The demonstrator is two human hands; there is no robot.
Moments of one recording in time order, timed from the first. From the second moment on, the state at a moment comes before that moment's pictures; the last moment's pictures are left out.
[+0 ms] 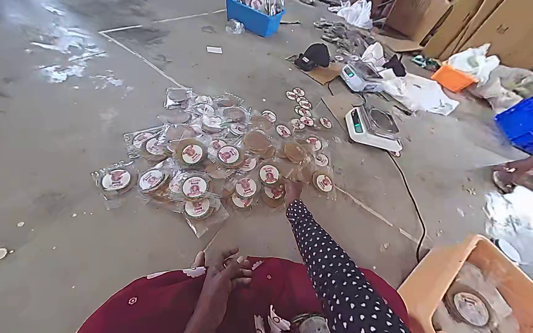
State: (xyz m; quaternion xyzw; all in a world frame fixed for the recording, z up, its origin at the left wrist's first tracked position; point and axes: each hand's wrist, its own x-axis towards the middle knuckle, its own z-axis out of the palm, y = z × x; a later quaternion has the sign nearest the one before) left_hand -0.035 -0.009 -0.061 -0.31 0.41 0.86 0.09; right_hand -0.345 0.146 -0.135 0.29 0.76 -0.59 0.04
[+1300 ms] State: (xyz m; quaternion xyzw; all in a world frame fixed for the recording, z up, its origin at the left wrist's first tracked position) left_hand 0.068 0.012 -0.025 -0.20 0.22 0.95 0.11; right_hand 0.053 0.303 0.151 -0.38 0.66 -0.62 0.18
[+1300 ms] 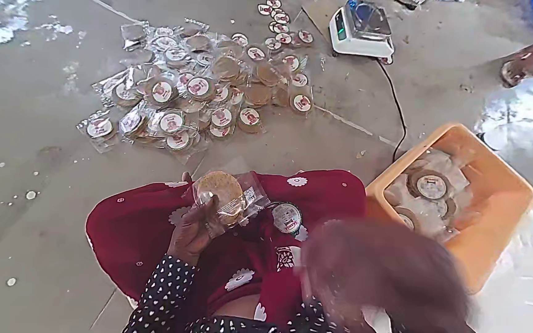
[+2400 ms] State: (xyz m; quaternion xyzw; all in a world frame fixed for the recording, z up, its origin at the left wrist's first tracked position) left_hand 0.083 0.048 -0.009 -0.23 0.32 0.91 0.14; right_hand 0.002 0.330 0.049 -0.02 0.78 -0.61 0.15
